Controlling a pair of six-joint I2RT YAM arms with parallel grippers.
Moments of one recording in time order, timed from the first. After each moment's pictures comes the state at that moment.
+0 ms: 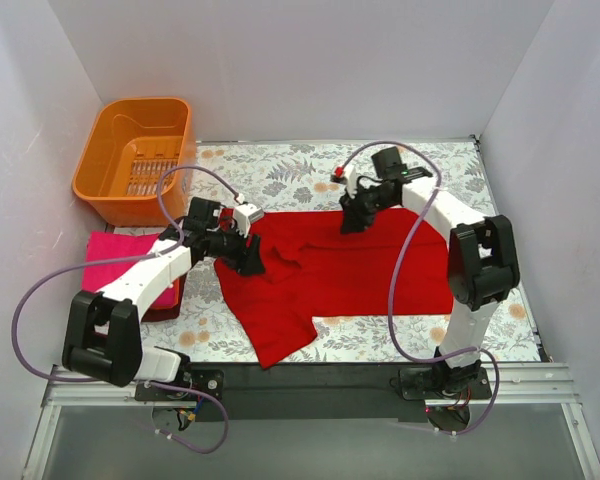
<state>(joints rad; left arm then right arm) -0.28 1.40 0.89 -0.48 0.62 0.16 0.30 1.84 1.45 -0.72 -0.74 -0.66</state>
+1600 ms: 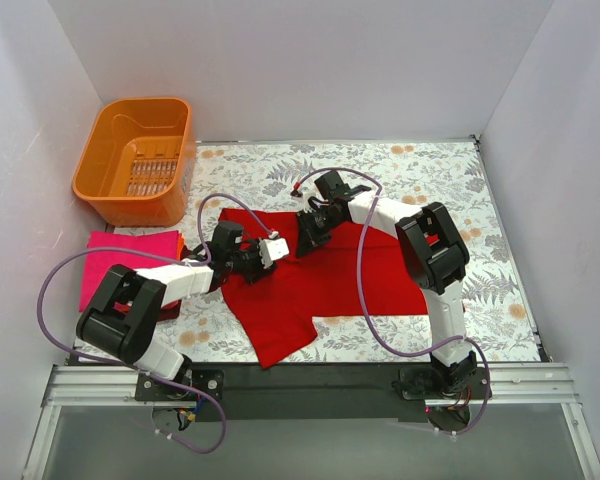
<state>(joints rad) -0.44 1.51 0.61 0.16 0.51 0.69 0.59 2.13 1.54 -0.50 -0.70 0.13</state>
